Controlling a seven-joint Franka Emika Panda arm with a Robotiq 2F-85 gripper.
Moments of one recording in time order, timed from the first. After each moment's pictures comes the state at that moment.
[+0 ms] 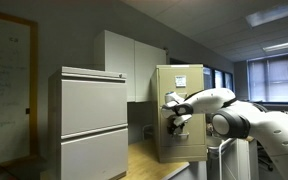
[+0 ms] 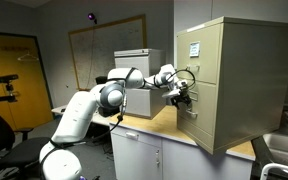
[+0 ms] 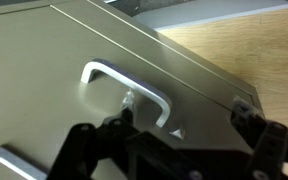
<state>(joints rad) -0.17 0.54 -0.17 -1.18 -0.25 1.95 -0.05</state>
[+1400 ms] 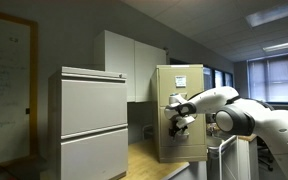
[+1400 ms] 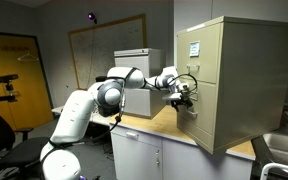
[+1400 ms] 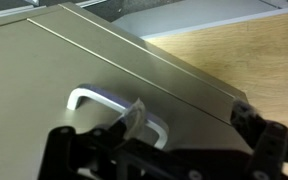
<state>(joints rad) -0.21 0.49 -0.16 -1.29 -0.17 2.02 -0.08</state>
